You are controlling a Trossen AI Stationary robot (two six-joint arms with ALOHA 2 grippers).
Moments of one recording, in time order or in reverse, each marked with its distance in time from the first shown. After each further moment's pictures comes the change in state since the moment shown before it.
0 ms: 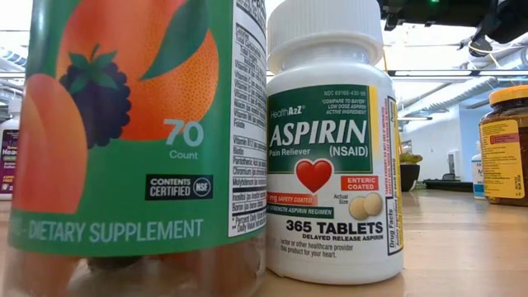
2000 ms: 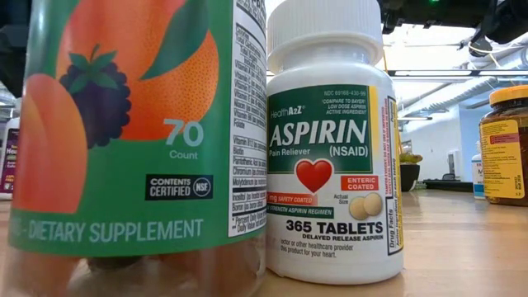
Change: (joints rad) left arm -0.480 0.204 -0.041 -0.321 0.182 -0.628; right arm -0.001 0.008 0.000 -0.002 -0.014 0.071
